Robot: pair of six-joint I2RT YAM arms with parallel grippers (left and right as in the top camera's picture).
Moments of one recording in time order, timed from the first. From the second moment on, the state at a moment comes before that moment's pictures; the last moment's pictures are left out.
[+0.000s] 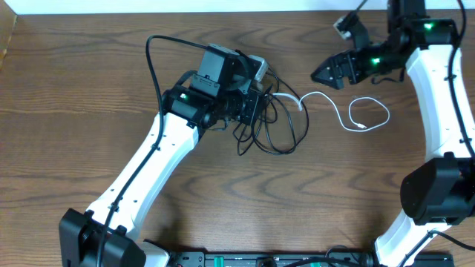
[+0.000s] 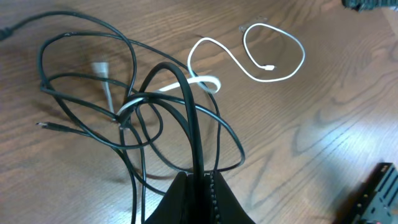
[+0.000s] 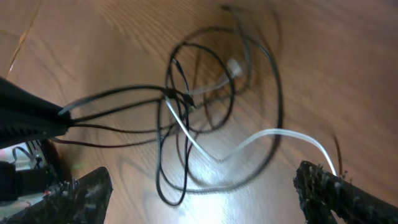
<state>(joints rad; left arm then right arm) -0.45 1.57 1.37 -0.71 0.42 -0.13 0.04 1.91 1.88 -1.21 -0.73 -0.40</state>
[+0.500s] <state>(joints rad) -0.45 1.57 1.37 -0.71 0.46 -0.15 0.17 2.01 1.87 -1.20 -0.55 -0.44</state>
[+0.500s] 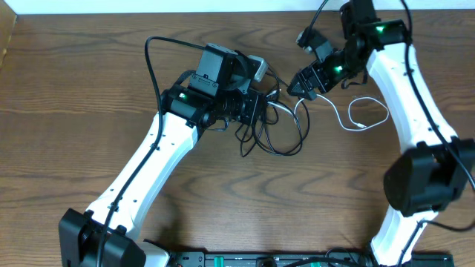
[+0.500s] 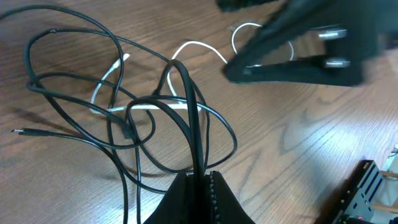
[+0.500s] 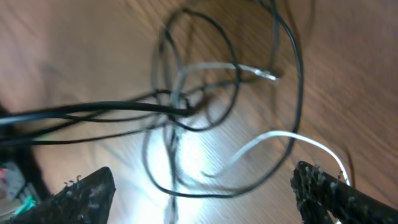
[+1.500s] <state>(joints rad) -0.39 1.57 1.37 -0.71 0.46 -0.17 0.24 2.24 1.85 -1.22 -0.58 -0.62</state>
